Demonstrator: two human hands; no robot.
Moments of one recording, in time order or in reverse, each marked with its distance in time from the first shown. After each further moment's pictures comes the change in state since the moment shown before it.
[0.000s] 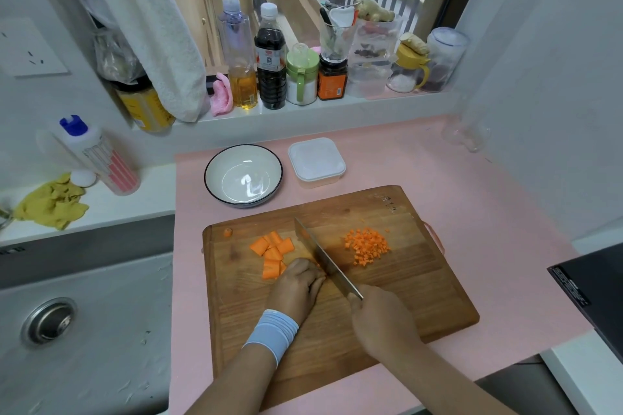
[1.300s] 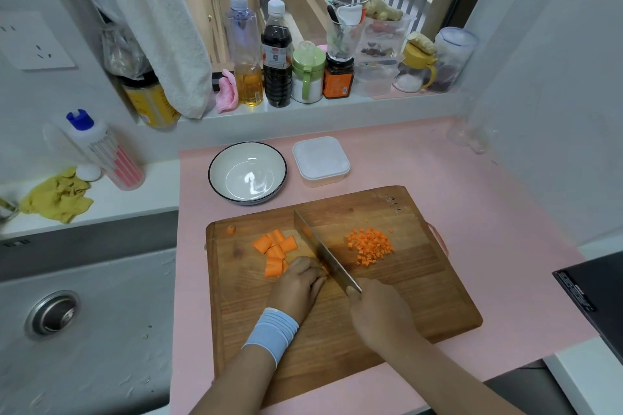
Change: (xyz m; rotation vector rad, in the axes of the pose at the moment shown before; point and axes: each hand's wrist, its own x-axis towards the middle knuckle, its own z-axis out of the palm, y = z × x) left_hand 0.000 -0.005 0.001 0.010 0.004 0.030; right_hand 0.012 -0.004 -0.002 -0.008 -0.001 -0.052
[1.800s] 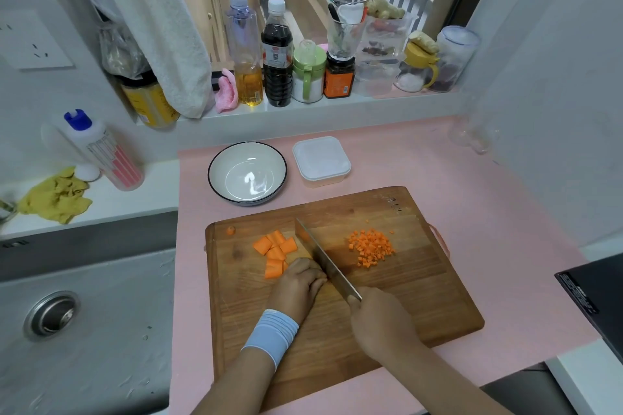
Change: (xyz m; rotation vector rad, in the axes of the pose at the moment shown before) left_hand 0.001 0.000 0.000 -0.052 -0.016 -0.065; right_hand -0.002 0.004 0.007 -0.010 -0.021 0.028
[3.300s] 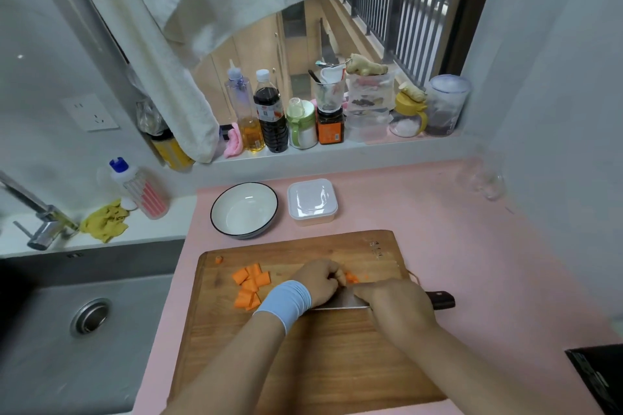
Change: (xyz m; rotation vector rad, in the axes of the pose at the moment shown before) left_hand 0.127 0.117 0.015 0.046 -0.462 -0.545; right_hand 0.078 0.101 -0.115 -0.449 0.170 -0.663
